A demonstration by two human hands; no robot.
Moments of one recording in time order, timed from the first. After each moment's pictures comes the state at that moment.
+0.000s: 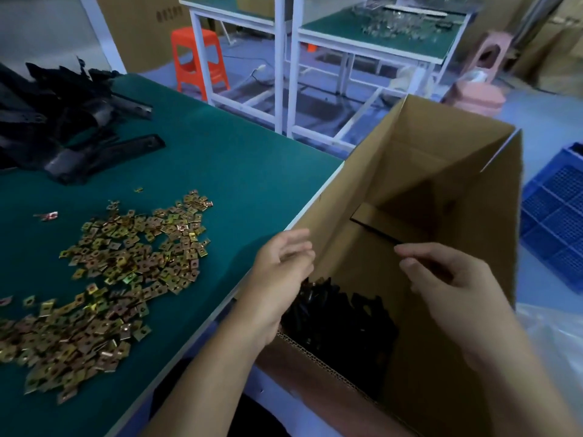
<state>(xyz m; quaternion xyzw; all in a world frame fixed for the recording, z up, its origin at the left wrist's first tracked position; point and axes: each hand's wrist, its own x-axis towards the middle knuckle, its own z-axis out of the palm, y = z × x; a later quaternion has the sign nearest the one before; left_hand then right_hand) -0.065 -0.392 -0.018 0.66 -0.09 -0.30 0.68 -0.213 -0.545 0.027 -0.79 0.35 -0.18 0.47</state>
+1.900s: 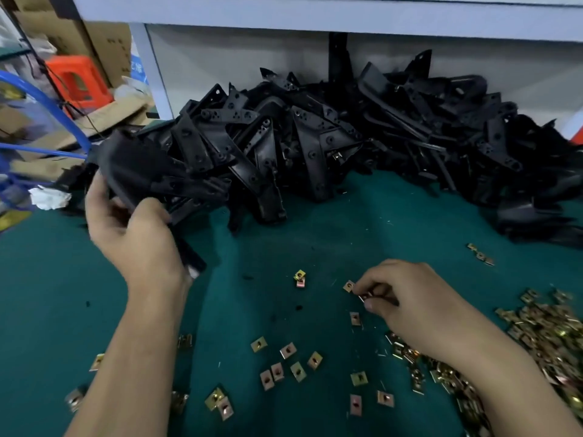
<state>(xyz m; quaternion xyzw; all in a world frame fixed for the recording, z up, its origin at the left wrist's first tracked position) -0.016 0.156 -0.010 0.42 0.24 0.63 0.60 0.079 -0.139 -0.012 -0.91 -0.32 0.13 0.22</state>
